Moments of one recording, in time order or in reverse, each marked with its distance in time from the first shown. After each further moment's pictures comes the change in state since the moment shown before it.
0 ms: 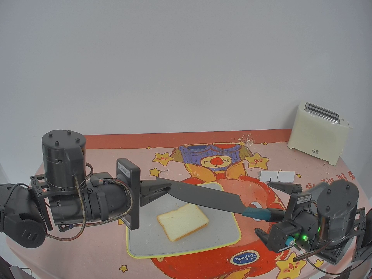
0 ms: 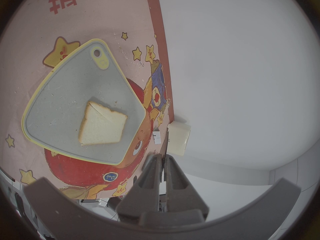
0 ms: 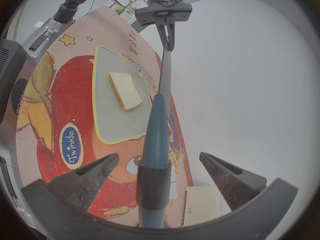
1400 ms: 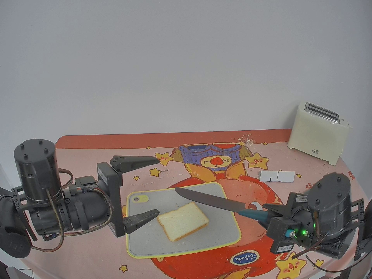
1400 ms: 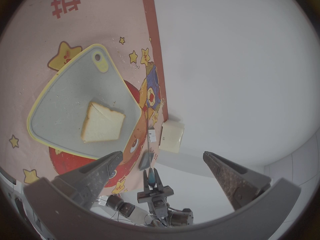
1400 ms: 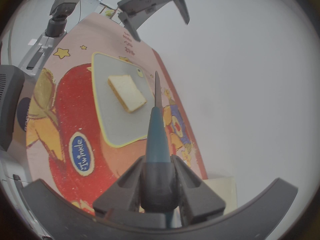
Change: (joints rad) left arm 0.010 -0.129 0.131 -0.098 -0.025 0.013; right arm -0.011 0.000 -0.147 0.288 0.090 0.221
